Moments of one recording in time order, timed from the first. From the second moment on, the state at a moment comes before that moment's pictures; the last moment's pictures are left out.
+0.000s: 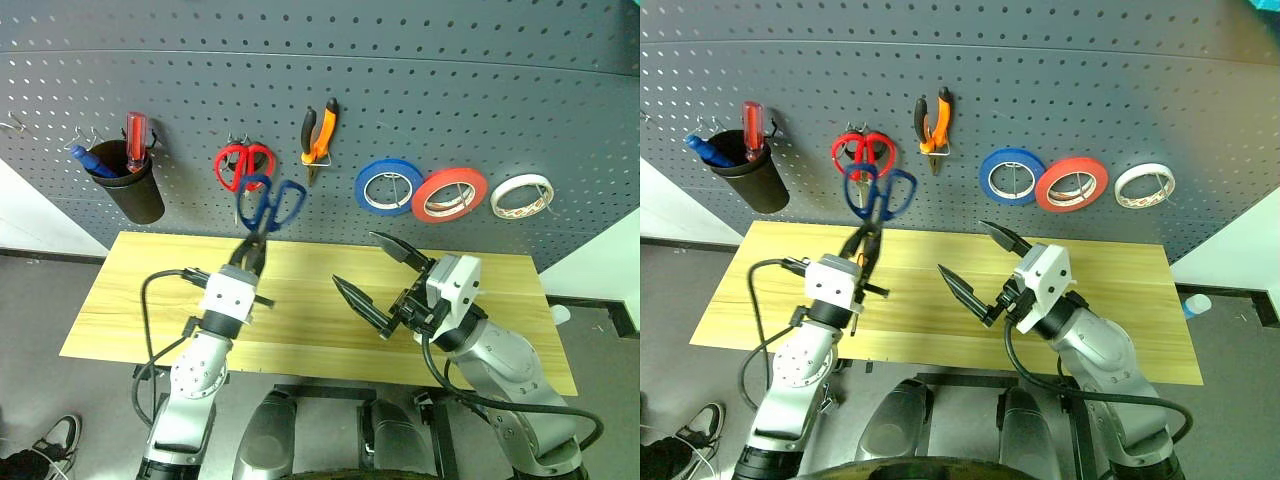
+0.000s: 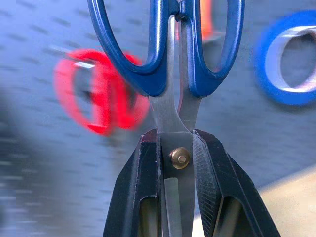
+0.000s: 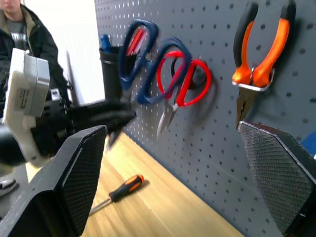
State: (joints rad) left arm 0.10 0.19 -0.05 -0.33 0.18 -0.21 -0.05; right arm 0.07 -0.35 0.11 -0.67 0.37 0.21 0.54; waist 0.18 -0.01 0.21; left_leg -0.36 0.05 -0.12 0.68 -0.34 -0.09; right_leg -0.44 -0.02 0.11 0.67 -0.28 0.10
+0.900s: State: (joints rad) left arm -0.08 0.19 0.02 -0.11 0.08 -0.16 -0.10; right arm 0.03 -0.35 0.11 -0.59 0.36 0.16 0.56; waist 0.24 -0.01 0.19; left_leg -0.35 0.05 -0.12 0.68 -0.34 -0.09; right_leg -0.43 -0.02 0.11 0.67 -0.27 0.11
